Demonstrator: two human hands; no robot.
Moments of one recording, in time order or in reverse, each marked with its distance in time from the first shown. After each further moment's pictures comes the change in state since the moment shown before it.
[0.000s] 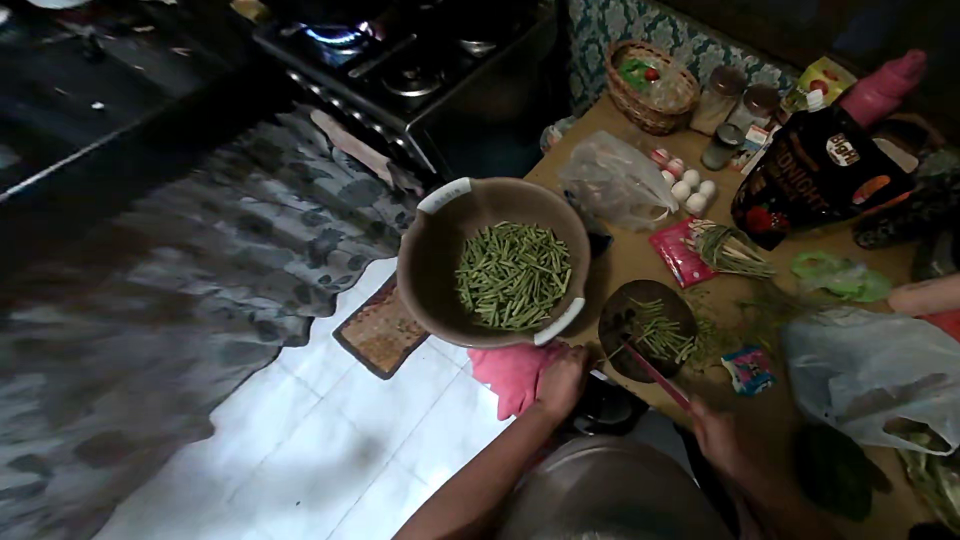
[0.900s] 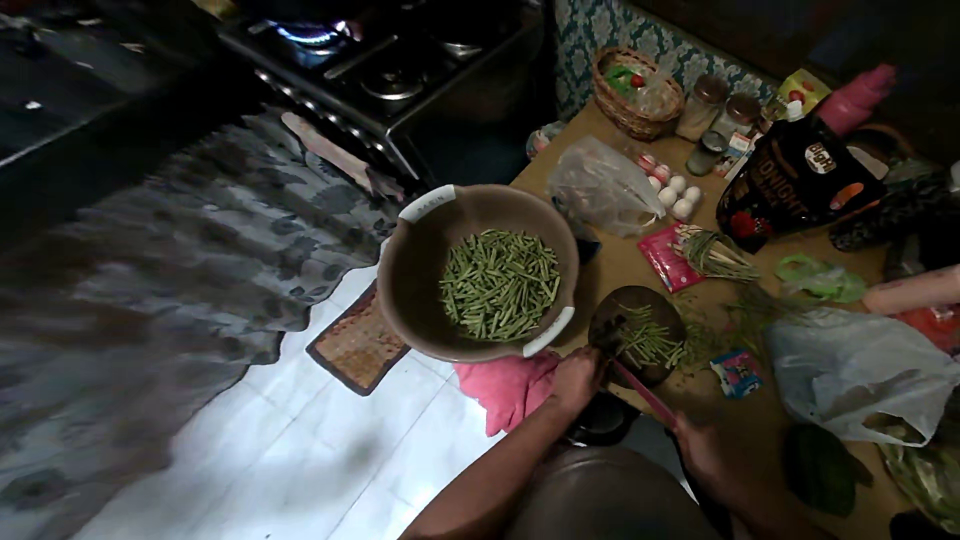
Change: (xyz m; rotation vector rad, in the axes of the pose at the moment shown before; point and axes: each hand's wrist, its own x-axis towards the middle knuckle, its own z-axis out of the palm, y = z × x) left_hand 0.030 0.029 0.000 -0.049 -0.080 0.028; right_hand -0.005 -0.011 0.010 0.002 -0.092 0.089
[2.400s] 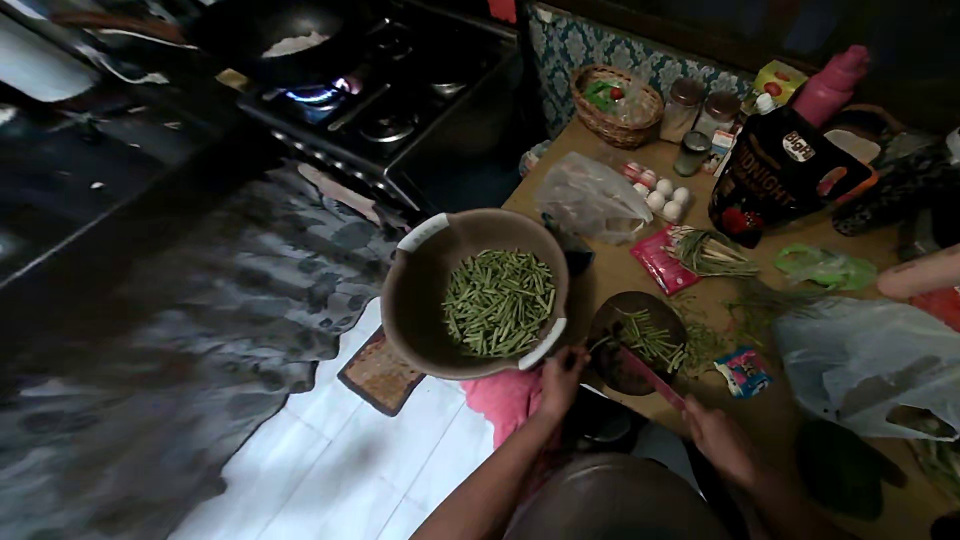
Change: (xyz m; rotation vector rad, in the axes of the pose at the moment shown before) left_hand -0.010 -0.011 -0.013 -0.619 0.266 -0.160; right_hand 0.024 0.026 -0.014 0.131 0.020 -0.071
